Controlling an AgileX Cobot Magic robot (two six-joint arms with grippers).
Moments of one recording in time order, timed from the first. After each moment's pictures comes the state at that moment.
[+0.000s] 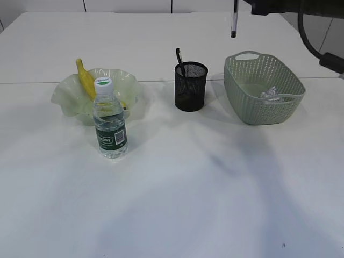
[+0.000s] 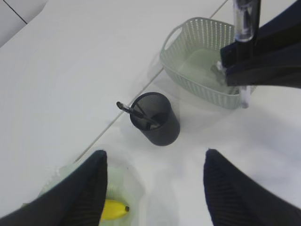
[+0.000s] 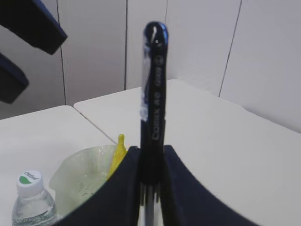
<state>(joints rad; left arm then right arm) -0.73 1.89 -2.17 0.22 1.05 0.08 0.03 1.66 -1.24 -1.29 -0.76 0.99</state>
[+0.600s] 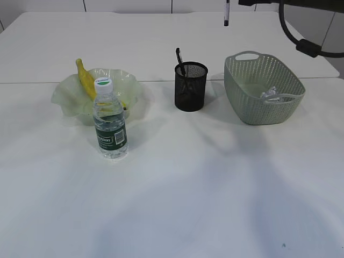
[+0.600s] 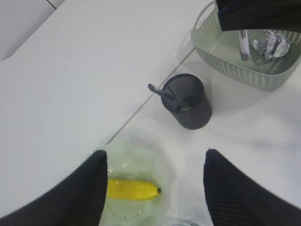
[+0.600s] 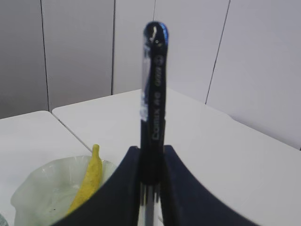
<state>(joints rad) -0.71 1.89 -2.17 0.32 1.09 0.08 0.03 1.81 -1.43 -1.28 -0.73 0.98</state>
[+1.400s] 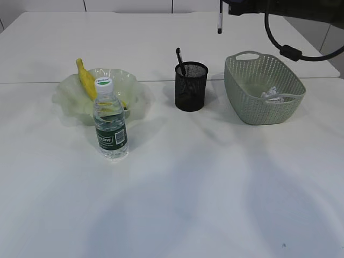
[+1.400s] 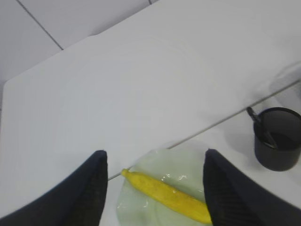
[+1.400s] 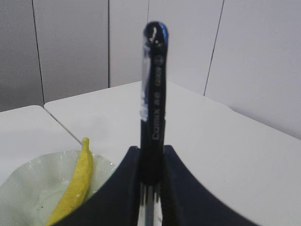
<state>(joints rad) -0.56 1.88 -2.17 0.50 1.01 -0.20 0.03 1.95 -1.54 -1.28 -0.72 0.98</state>
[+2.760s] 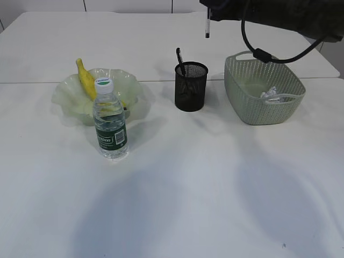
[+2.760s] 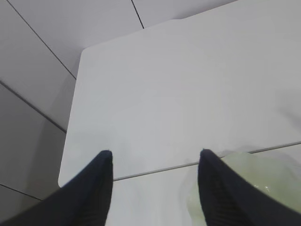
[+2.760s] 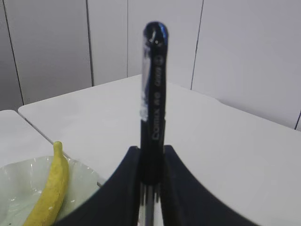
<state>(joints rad) -0.35 1.86 -2.17 0.55 1.01 -0.26 0.07 2.12 -1.72 -1.20 -0.64 0.96</state>
